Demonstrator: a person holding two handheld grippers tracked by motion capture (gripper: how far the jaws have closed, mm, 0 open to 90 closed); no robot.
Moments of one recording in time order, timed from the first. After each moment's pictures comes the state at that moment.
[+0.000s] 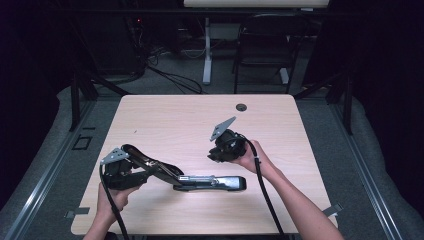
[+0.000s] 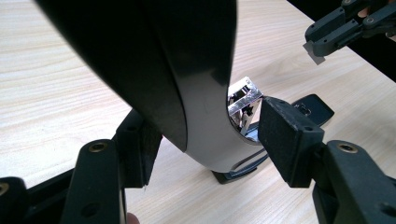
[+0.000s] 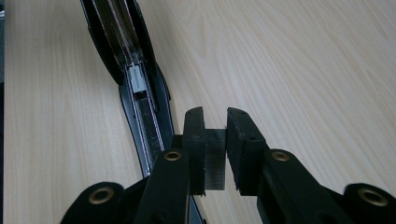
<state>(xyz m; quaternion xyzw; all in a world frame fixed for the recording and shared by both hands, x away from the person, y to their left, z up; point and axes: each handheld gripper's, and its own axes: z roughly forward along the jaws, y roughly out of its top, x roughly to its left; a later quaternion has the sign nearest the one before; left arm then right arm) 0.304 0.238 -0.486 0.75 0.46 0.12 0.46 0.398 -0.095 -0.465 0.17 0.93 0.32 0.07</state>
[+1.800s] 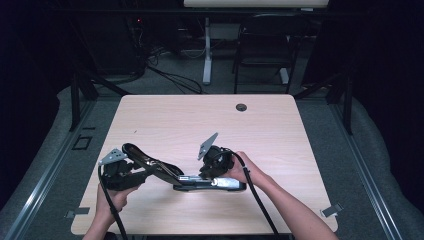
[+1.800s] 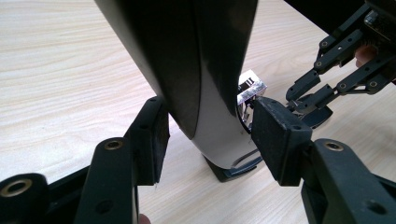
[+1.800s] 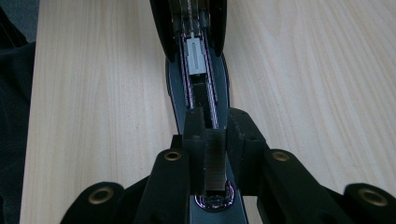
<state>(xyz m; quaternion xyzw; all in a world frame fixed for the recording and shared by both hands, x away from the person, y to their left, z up) 0.303 0.241 -0.487 0.75 0.46 0.11 0.47 0.384 -0.062 -0.506 0.09 0.95 0.29 0.01</state>
